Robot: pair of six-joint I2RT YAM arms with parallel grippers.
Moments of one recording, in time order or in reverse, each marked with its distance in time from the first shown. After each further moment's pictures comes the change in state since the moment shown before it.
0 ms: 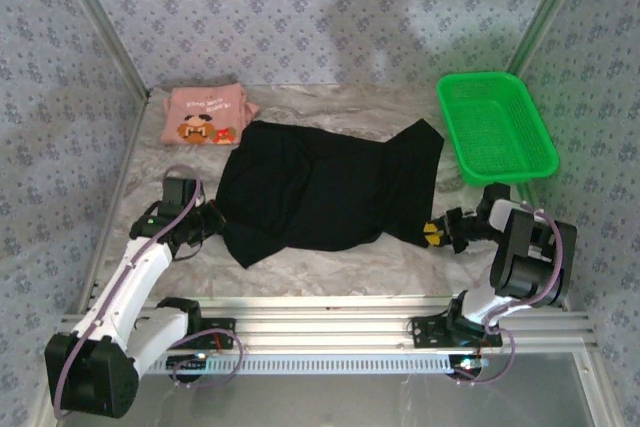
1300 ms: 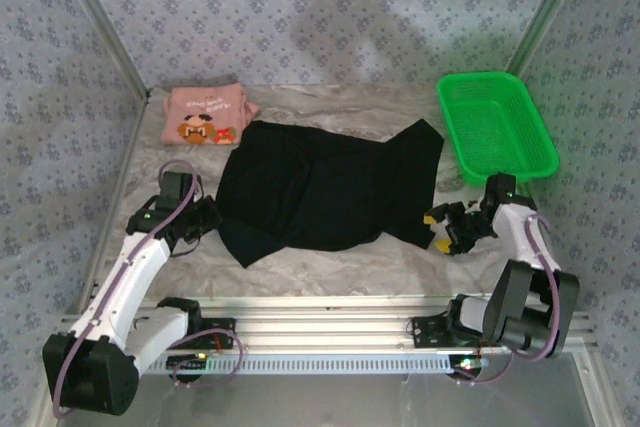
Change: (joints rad) left arm 0.000 0.018 0.071 -0.070 -0.032 -0.019; right arm 0.041 -0.259 0.080 -0.295 0.099 -0.134
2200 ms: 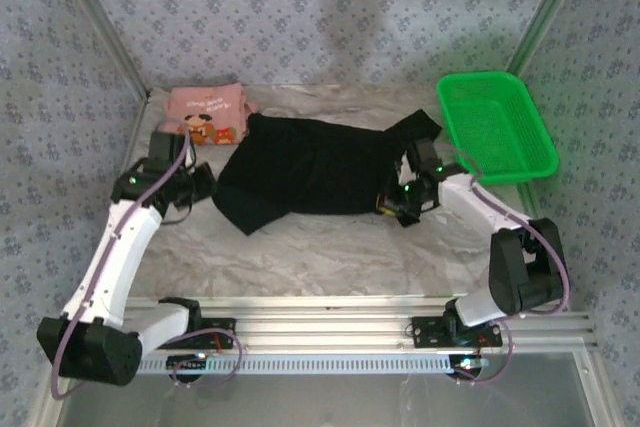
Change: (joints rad) left arm 0.008 0.117 0.312 -0.177 -0.017 0.119; right arm 0.610 0.215 0.183 0.282 0.204 -0.067
